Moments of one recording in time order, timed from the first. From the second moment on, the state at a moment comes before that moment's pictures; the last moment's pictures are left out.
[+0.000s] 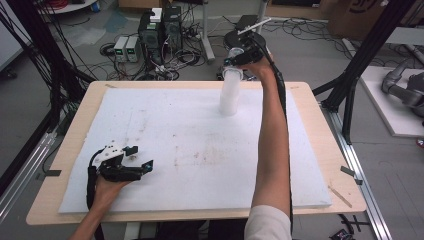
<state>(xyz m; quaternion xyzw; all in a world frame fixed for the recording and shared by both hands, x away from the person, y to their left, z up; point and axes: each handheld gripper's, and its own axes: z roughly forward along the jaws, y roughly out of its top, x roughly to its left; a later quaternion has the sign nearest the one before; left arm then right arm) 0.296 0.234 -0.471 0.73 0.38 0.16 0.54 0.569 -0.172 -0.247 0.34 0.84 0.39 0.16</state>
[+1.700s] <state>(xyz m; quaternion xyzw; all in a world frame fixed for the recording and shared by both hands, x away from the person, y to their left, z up) 0.296 0.236 -0.471 0.73 0.38 0.16 0.55 0.394 -0.197 -0.220 0.17 0.83 0.50 0.15</state>
